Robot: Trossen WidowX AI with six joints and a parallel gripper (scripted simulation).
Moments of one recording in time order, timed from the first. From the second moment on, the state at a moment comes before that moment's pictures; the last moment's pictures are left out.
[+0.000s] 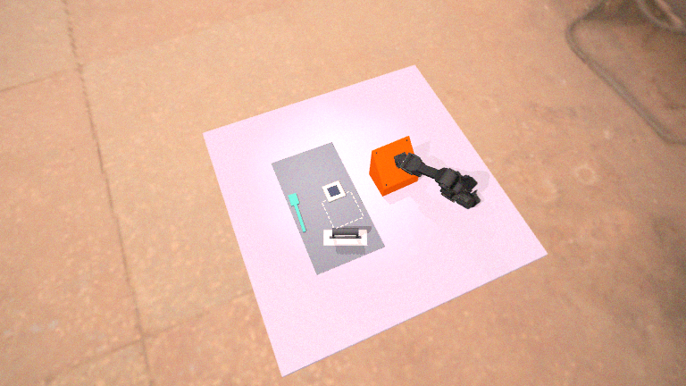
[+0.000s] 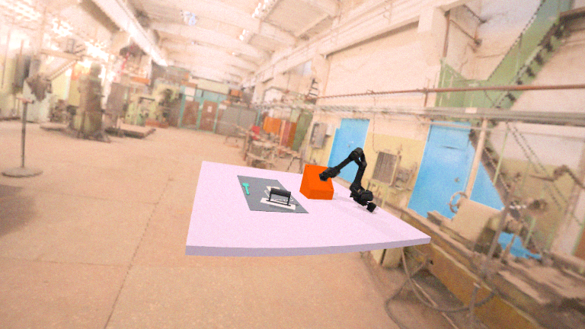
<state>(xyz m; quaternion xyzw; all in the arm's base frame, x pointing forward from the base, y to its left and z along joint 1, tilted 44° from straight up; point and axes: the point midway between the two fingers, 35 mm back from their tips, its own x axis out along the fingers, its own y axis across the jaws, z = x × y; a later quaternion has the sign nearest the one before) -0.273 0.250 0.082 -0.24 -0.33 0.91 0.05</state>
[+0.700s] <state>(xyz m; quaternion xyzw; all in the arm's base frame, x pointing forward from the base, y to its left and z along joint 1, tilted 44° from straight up) -0.202 0.359 0.193 -0.21 -0.28 0.90 0.27</state>
